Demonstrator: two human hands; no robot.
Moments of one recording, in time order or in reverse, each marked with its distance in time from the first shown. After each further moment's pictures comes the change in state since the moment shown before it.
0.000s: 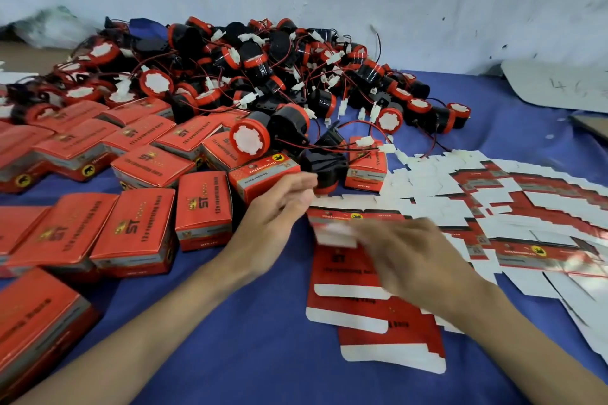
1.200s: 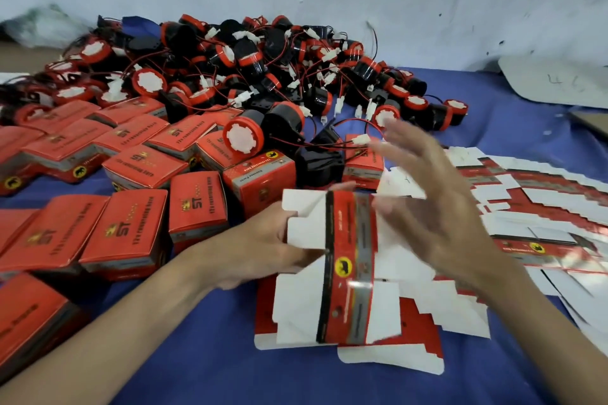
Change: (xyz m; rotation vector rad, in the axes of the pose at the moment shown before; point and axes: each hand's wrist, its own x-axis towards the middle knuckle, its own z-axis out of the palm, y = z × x) left_hand -0.009 0.031 -0.008 -0.152 -0.534 -0.143; right_hand 0.016 0.021 -0.023 0.326 0.065 0.276
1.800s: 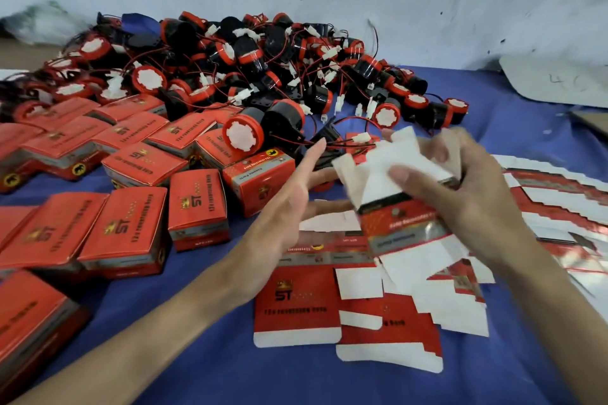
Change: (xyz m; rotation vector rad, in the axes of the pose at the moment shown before) left_hand 0.015 0.011 0.030 -0.284 0.375 0.142; right_hand 0.009 -0.013 -0.019 0.429 0.124 0.442
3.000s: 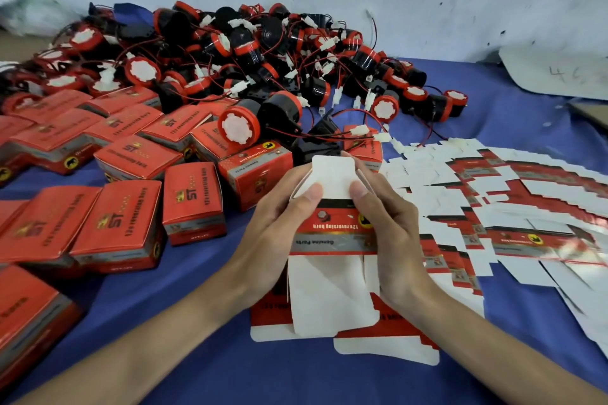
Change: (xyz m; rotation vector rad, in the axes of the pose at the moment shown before) left_hand -0.012 -0.014 -0.002 0.096 0.074 0.201; right_hand -0.027 0.028 0.074 0.582 0.054 0.189
